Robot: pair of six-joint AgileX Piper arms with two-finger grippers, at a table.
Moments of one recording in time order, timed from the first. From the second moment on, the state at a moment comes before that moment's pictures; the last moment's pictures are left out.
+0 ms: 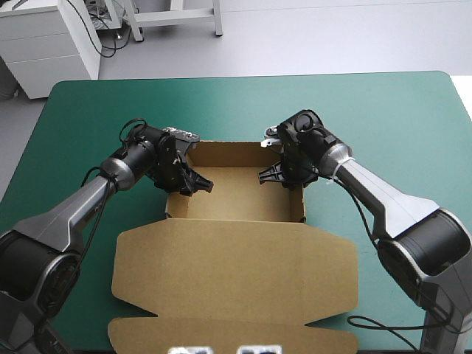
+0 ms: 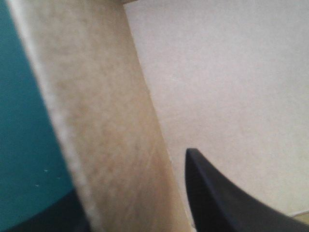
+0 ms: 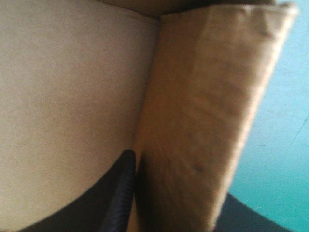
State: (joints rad) left arm -0.42 1.76 -1.40 0.00 1.01 -0.07; right arm 0.56 1.91 -1.68 -0.15 1.23 0.34
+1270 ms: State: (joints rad) left arm -0.43 1.31 -1.53 0.16 1.25 -0.06; right arm 0.49 1.90 -1.96 -0.04 1.25 0.31
